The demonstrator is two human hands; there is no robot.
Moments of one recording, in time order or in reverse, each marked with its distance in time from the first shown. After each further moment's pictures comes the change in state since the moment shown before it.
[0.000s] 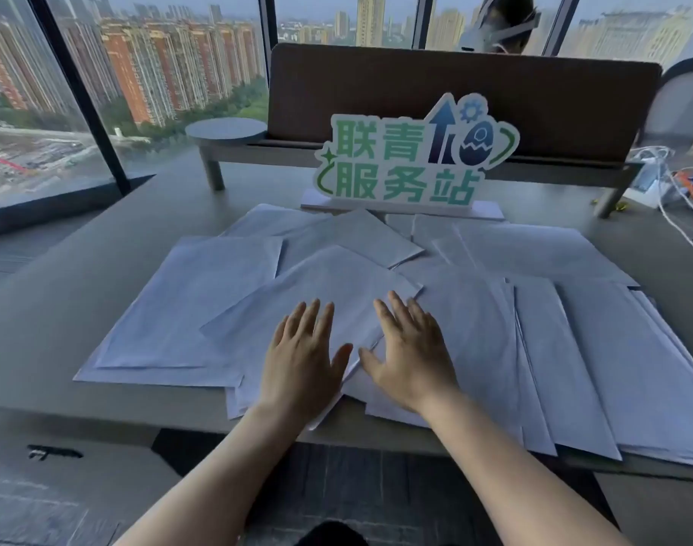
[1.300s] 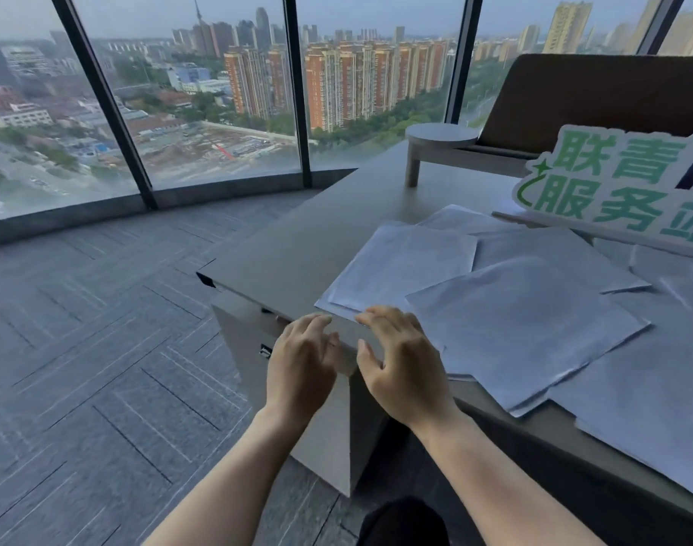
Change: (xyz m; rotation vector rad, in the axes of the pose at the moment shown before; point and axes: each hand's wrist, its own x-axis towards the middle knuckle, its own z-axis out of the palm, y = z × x) left_hand -0.140 -0.180 -0.063 -0.180 0.348 -0.493; right_hand -0.038 -0.227 0.062 0.438 0.245 -0.577
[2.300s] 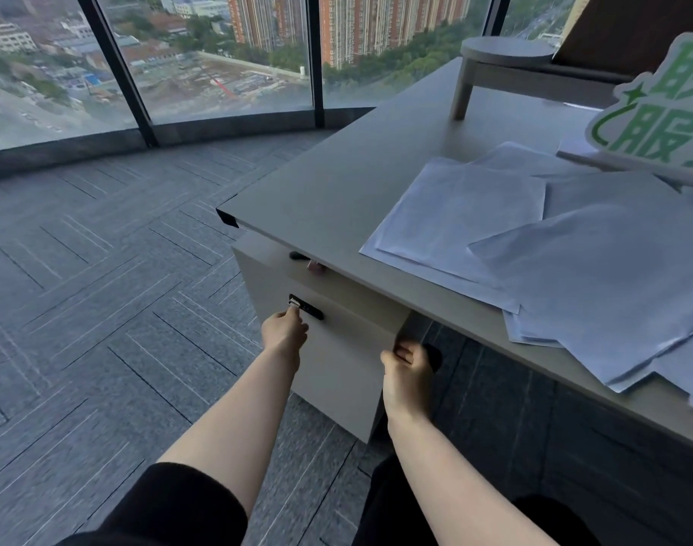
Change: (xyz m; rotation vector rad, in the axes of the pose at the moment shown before) left_hand 0.027 -0.152 0.074 -0.925 0.052 -1.149; right_hand -0.047 0.009 0.160 0.738 0.181 1.132
